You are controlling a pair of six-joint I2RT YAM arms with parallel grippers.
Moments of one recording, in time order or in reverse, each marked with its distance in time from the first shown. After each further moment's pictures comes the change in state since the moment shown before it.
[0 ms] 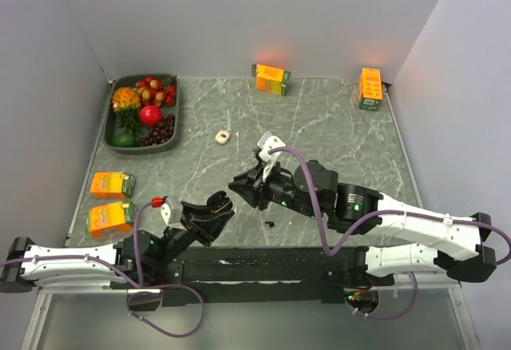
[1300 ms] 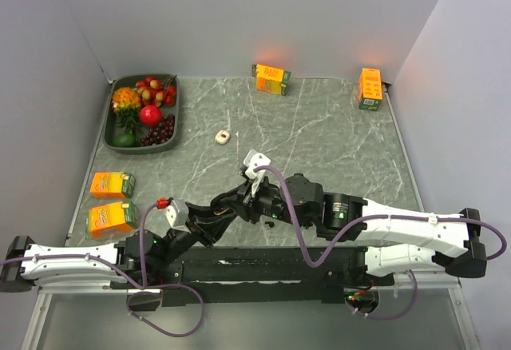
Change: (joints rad) left arm 0.000 0.035 0.016 -0.017 0.044 0.047; right arm 0.054 0.030 -0.102 0.098 -0.026 -0.010
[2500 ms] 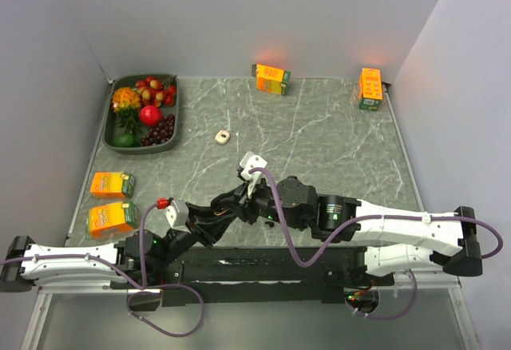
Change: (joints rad) left arm 0.000 -0.003 0.000 -0.002 0.003 0.000; right arm 0.008 0.024 -0.027 0.015 0.050 0.011
